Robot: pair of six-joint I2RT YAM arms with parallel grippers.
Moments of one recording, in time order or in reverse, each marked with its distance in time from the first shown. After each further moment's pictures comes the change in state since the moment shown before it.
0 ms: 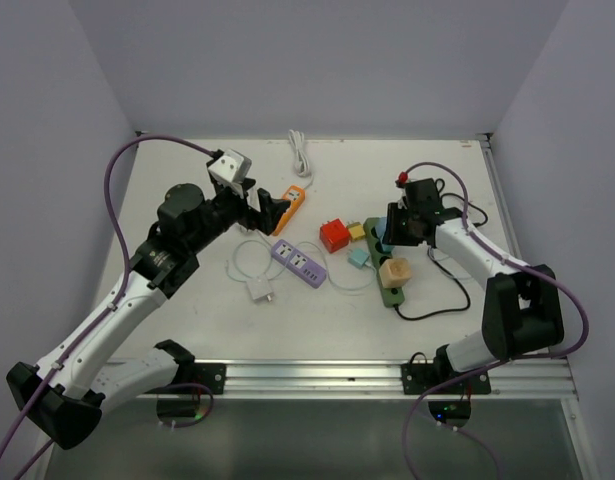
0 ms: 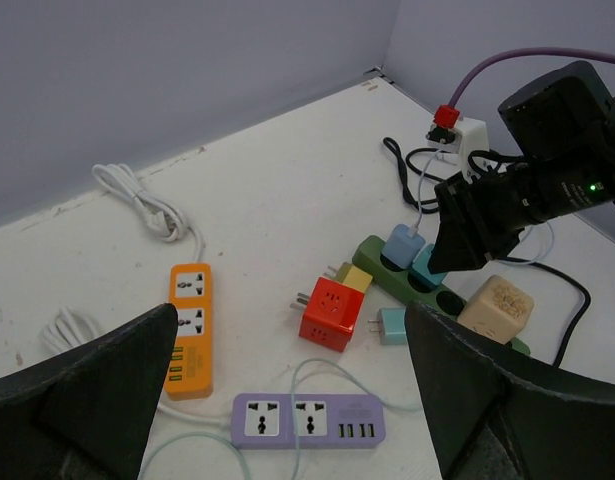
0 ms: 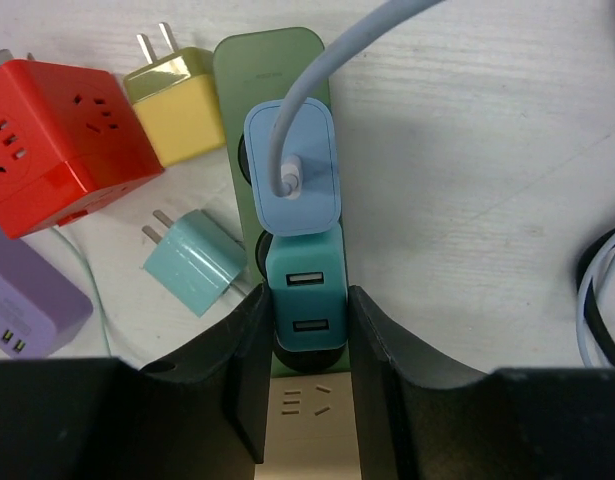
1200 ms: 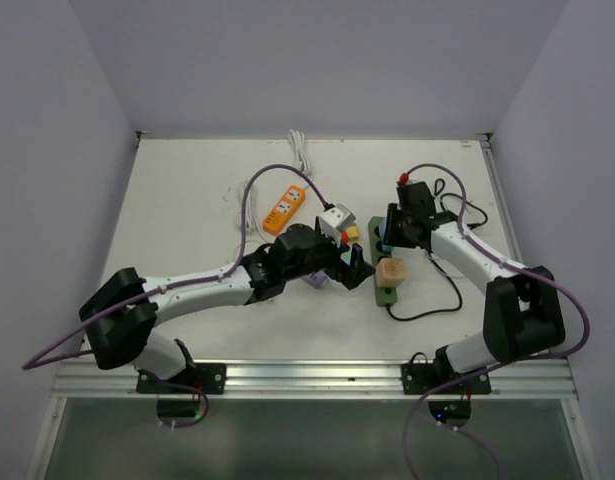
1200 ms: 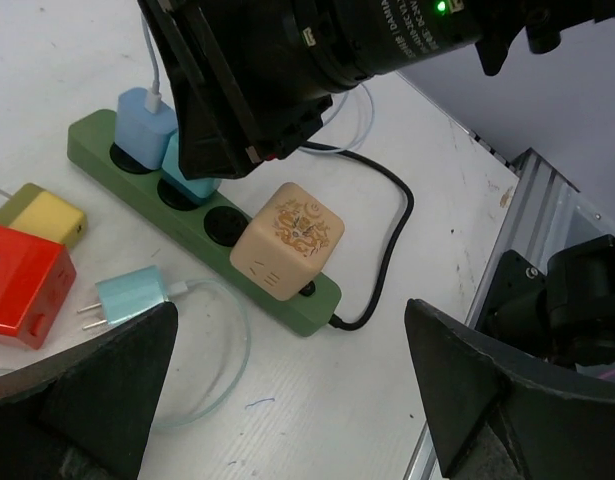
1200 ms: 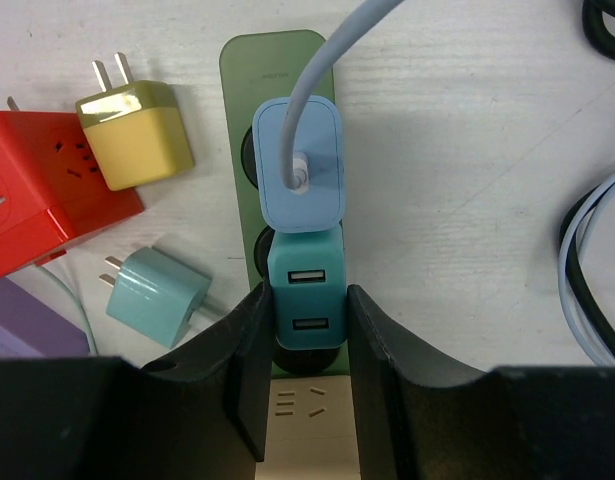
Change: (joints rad) left arm -0.414 0.468 -0.098 0.388 -0.024 -0.257; right arm 0.053 -0.008 -0.017 0.027 0.107 0.109
